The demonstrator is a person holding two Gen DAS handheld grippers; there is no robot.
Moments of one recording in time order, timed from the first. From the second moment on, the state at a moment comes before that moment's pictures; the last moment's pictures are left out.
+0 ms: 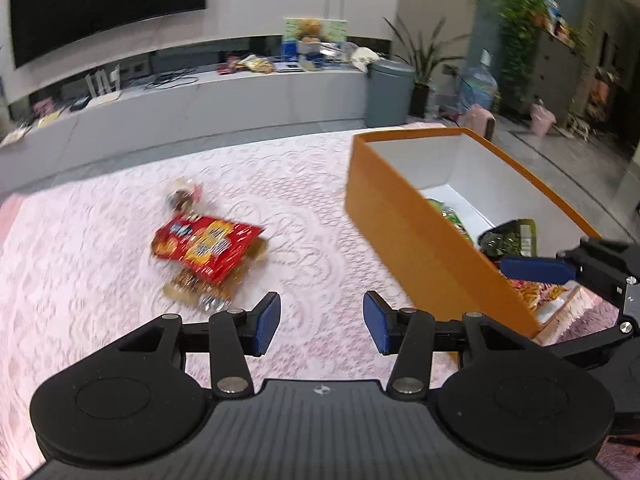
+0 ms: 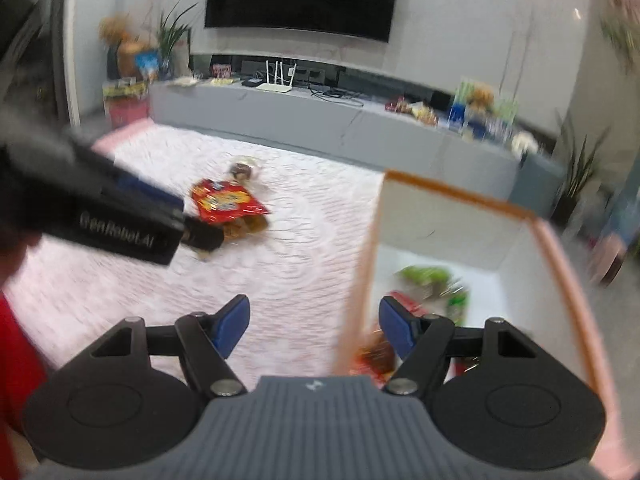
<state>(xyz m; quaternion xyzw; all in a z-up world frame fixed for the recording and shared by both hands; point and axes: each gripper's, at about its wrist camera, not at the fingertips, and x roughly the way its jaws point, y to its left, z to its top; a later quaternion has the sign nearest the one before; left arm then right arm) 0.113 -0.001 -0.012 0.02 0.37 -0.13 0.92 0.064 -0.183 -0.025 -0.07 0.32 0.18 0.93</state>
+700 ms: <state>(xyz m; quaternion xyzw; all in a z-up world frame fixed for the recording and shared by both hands) 0.118 0.092 -0.047 -0.11 0.37 -0.05 0.92 0.098 -0.110 -0.054 -0.04 0.37 0.18 0.91</state>
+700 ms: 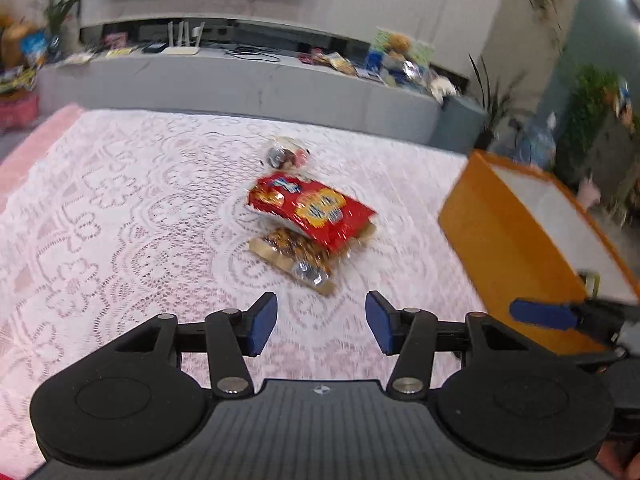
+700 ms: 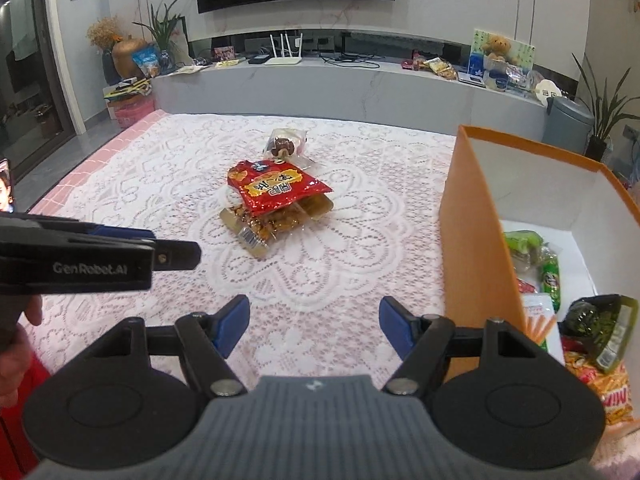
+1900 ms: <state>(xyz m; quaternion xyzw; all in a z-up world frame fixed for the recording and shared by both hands) 0.205 0.157 -0.063 -0.05 0.43 0.02 0.90 0.239 0.024 -0.099 -0.24 0.32 0.26 0.88</state>
